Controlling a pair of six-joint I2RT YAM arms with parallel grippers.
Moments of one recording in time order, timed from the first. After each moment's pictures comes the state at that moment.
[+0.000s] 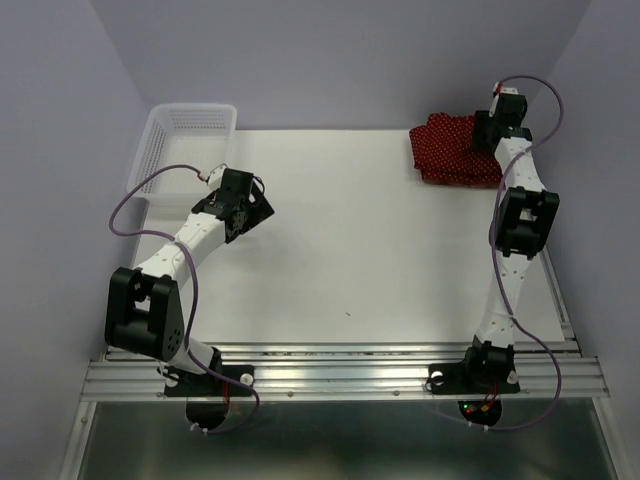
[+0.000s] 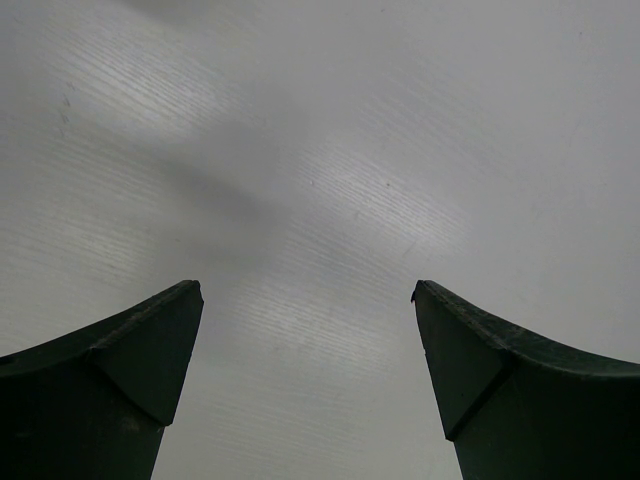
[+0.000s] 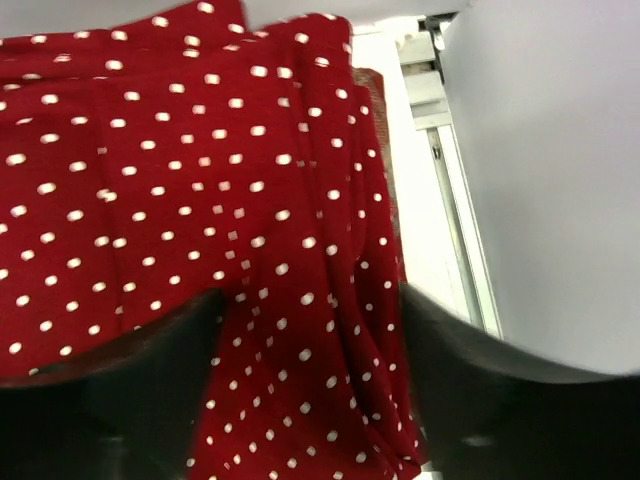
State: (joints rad) left arm -0.29 1.47 1.05 -0.47 -0.25 -0.78; right arm -0.18 2.44 2.29 -0.44 0.17 -0.12
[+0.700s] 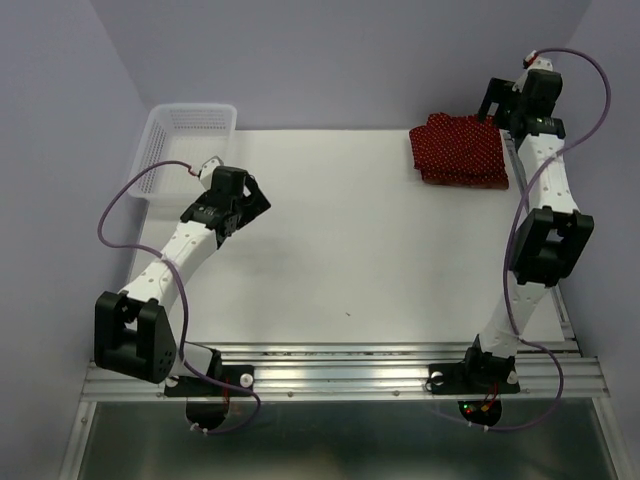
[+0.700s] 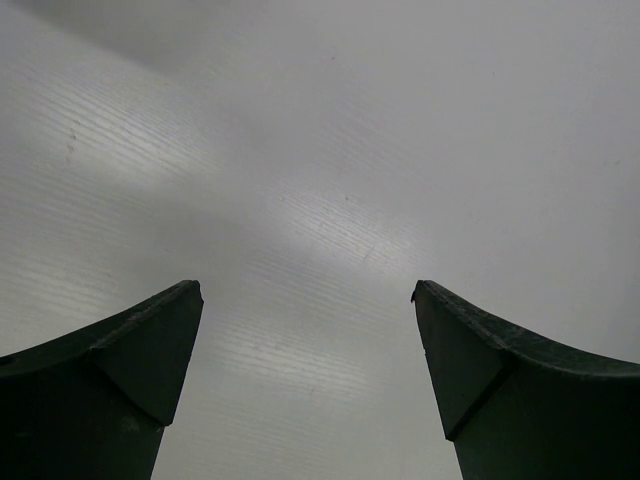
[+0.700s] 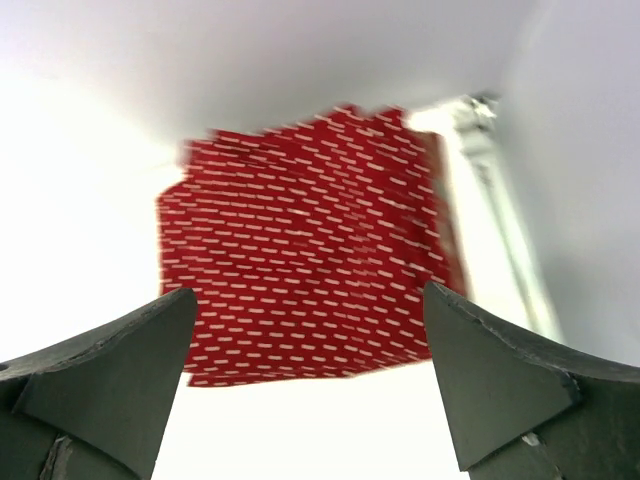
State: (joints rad) left arm -0.29 1.37 1.04 -0.46 -0.25 -0.77; right arm -0.19 2.02 2.01 -0.42 0.00 0.10
